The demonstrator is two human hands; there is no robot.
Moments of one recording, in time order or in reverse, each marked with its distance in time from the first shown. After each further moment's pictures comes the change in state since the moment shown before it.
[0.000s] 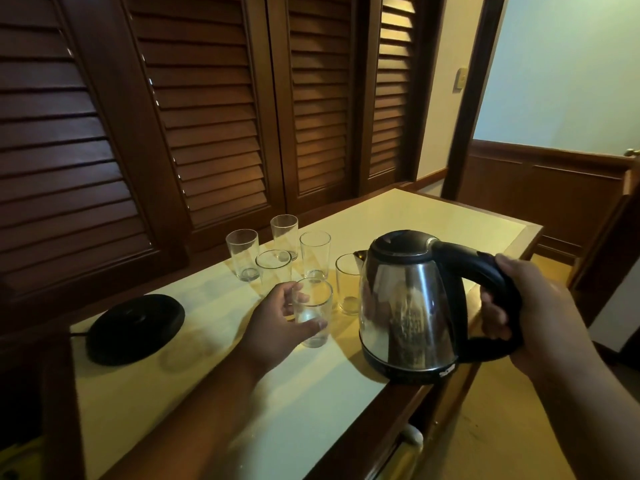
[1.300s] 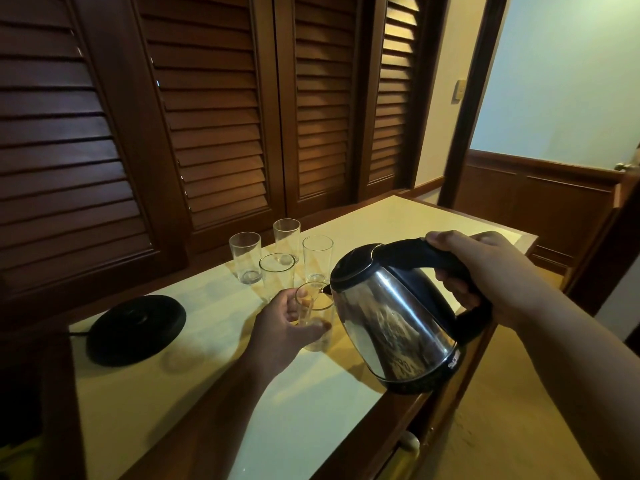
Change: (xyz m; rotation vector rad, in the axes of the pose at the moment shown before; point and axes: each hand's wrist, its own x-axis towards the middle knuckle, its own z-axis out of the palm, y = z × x) left_hand -0.005 0.005 0.005 0.003 0.067 -0.030; right_hand 0.034 -0.063 0.047 -0.370 -0.192 0.025
